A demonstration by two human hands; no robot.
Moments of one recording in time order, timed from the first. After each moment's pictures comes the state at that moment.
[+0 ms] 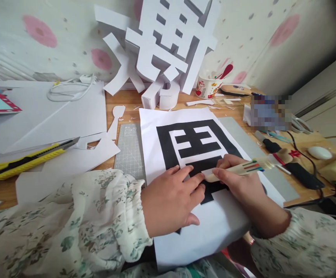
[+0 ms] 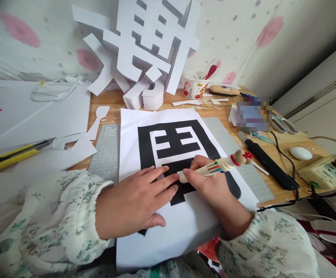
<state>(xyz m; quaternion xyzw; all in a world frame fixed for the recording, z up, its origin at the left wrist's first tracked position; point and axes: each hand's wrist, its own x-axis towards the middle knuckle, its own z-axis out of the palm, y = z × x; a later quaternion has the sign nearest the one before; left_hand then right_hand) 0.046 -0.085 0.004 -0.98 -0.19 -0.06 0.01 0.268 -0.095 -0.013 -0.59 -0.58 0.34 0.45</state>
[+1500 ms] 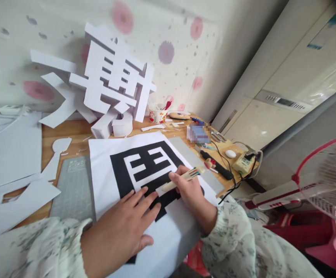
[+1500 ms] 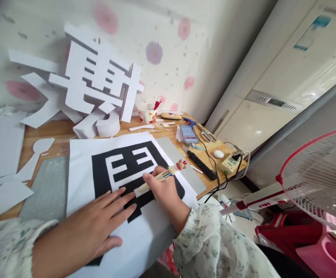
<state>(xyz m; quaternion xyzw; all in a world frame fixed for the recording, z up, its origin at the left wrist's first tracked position) 0.046 -0.079 -0.002 -0.98 -0.20 -0.02 -0.03 0.260 -0.094 -0.011 -0.60 -0.48 0.33 0.56</state>
